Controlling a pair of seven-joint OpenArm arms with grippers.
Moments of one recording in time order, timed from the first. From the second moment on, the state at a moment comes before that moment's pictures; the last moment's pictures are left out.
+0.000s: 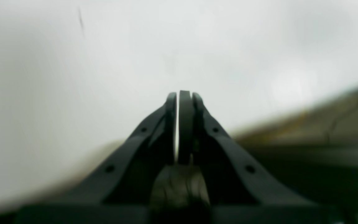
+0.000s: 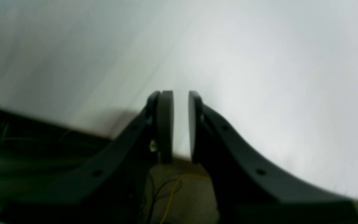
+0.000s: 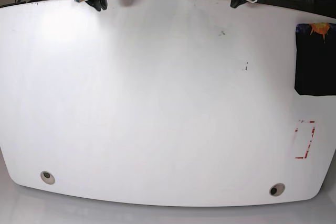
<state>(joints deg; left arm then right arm) 59.2 -6.2 -8.7 114.1 3.6 -23.0 2.6 -59.5 5.6 17.7 112.9 8.1 26.5 -2.5</state>
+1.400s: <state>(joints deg) 37.2 -8.6 -8.4 52.4 3.1 -22.9 2.0 -41.7 7.4 4.4 50.5 4.9 26.0 5.5</state>
